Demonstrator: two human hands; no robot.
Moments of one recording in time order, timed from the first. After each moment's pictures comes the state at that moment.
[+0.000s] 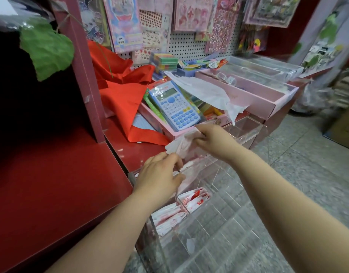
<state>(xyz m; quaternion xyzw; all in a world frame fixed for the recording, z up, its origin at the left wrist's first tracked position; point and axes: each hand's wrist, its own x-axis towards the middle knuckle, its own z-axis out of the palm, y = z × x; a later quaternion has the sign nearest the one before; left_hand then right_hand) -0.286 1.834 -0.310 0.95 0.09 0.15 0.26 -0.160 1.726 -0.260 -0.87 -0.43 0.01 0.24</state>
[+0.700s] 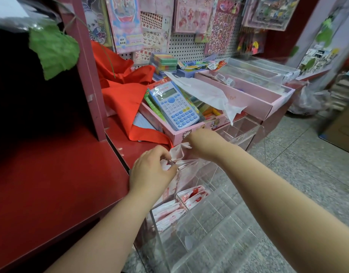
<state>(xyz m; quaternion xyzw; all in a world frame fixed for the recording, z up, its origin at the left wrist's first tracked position) -0.301 1.830 -0.299 0.88 0.19 0.26 0.35 -0.178 1.745 -0.250 -0.89 -0.45 0.03 -0.05</state>
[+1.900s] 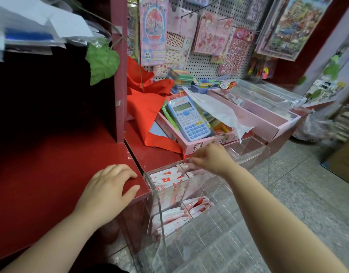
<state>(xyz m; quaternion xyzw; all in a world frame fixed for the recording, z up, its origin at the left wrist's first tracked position) -0.378 1.909 -0.330 0.94 0.11 0.30 0.06 -0.177 1.743 -0.263 -0.90 -0.42 0.00 0.10</state>
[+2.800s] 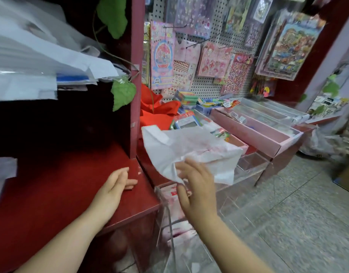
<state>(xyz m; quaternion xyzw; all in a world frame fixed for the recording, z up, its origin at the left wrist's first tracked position) -0.389 1.902 -0.291 0.72 0.27 0.25 0.58 -0.275 1.760 -0.286 -0.69 -0.50 -0.32 0.42</state>
